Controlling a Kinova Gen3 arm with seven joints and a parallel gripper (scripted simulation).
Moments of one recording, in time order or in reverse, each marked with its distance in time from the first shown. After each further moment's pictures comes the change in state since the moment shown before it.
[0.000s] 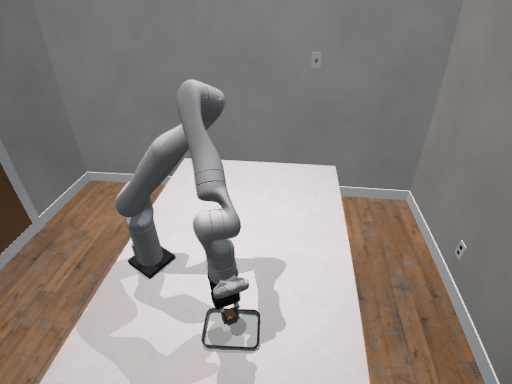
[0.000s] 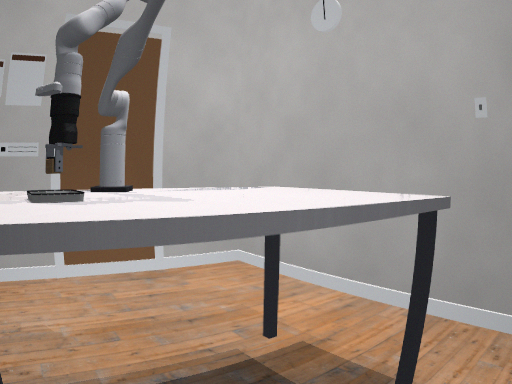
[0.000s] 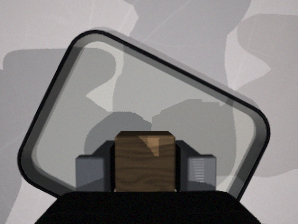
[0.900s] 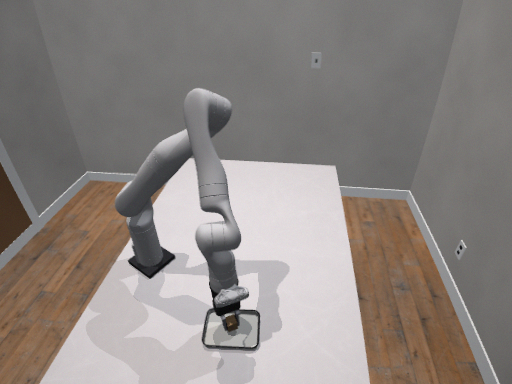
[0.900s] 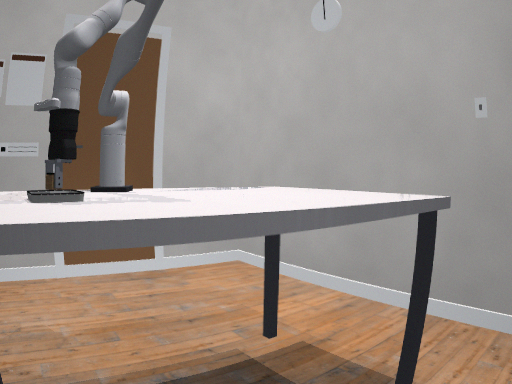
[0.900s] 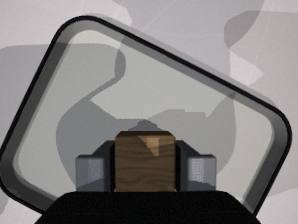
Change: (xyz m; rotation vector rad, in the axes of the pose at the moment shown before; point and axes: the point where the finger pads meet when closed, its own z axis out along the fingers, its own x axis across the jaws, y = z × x) arm 0.000 0.000 0.037 -0.001 0.001 0.000
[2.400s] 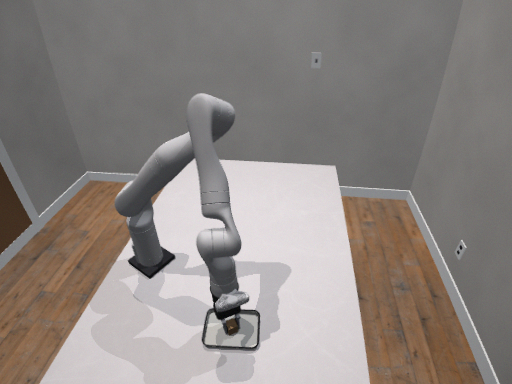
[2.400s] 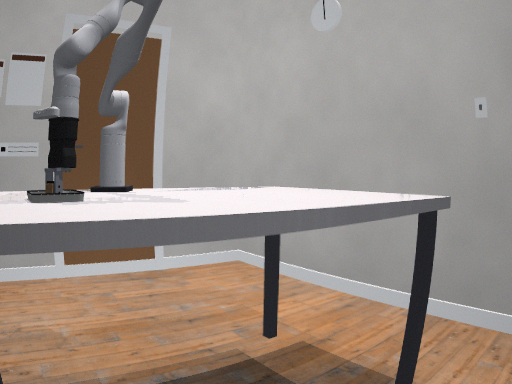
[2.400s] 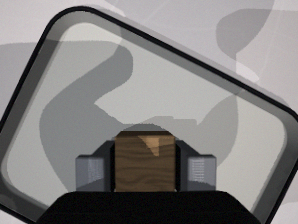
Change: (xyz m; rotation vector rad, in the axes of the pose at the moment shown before) arm 0.000 0.000 0.020 0.001 -0.001 0.000
